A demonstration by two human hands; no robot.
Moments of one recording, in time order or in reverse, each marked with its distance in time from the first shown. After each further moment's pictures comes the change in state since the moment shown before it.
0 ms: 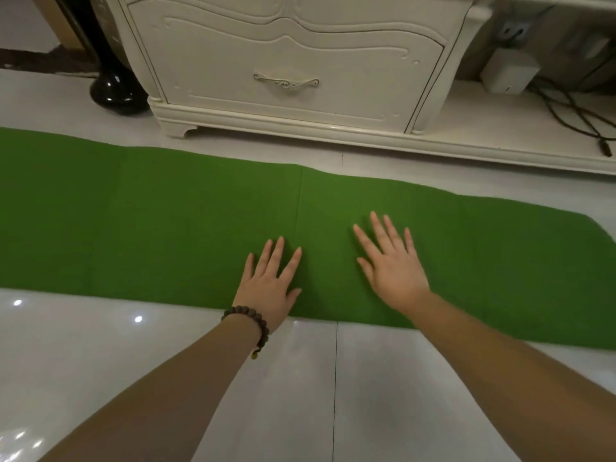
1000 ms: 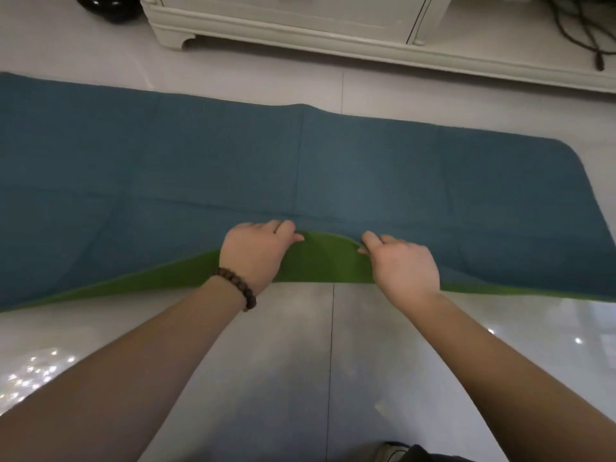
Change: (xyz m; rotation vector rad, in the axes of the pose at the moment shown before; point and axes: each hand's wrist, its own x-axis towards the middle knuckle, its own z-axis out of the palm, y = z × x) left_hand -0.155 0.012 -0.021 0.007 0.568 0.244; right_hand -0.188 -0.081 -0.040 -0.134 0.017 0.021
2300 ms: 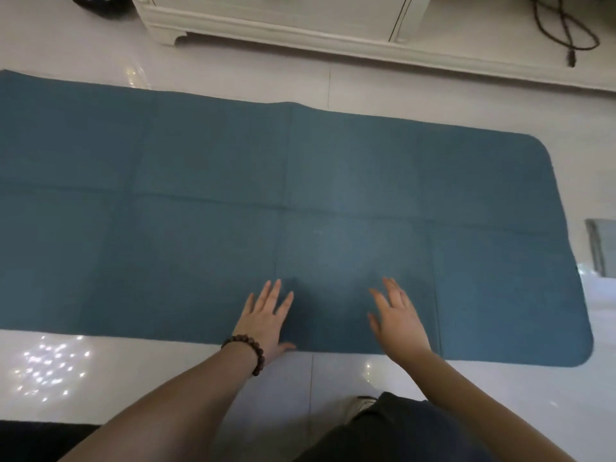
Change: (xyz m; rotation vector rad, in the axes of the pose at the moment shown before) left_hand -0.102 0.074 -0.003 -0.175 -1.062 -0.147; right_hand -0.117 0.024 0.040 0.378 -0.377 0.171
